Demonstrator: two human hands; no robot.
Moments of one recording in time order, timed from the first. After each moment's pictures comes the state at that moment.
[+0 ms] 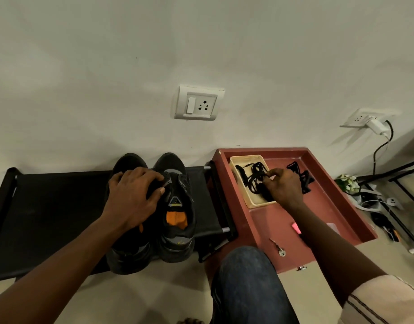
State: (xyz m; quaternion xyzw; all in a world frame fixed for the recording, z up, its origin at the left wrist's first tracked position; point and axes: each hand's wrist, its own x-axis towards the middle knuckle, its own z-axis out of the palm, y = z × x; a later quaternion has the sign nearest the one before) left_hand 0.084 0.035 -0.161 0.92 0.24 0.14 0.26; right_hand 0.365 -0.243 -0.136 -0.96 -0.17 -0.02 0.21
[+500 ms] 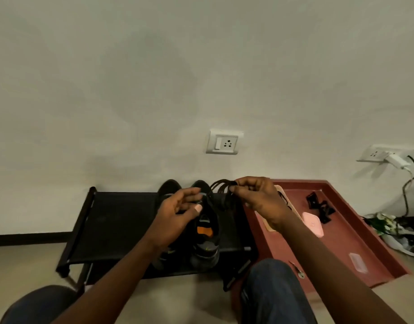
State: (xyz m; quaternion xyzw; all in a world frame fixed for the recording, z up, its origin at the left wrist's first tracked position) left_hand 0.024 -0.023 -0.093 0.69 0.18 0.24 0.66; right_hand 0.205 -0.179 -0.021 -0.72 -0.35 0.25 0.55
